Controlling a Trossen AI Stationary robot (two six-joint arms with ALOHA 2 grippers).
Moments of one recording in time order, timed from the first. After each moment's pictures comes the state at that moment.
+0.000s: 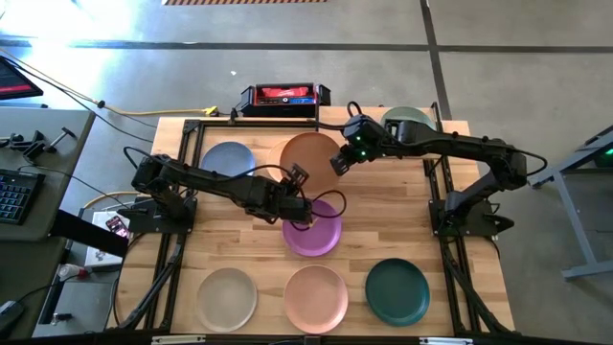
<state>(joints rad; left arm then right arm) -0.17 1.79 1.60 -1.09 -0.70 0.63 -0.23 1.49 1.42 -0.80 0.12 0.57</state>
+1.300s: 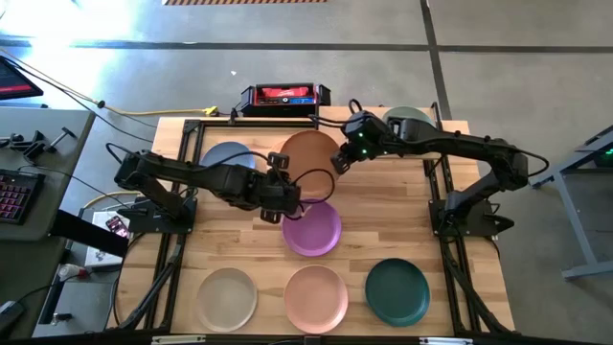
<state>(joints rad) -0.18 1.65 1.60 -1.10 -0.64 0.24 -0.27 1.48 1.42 -0.77 0.09 0.53</state>
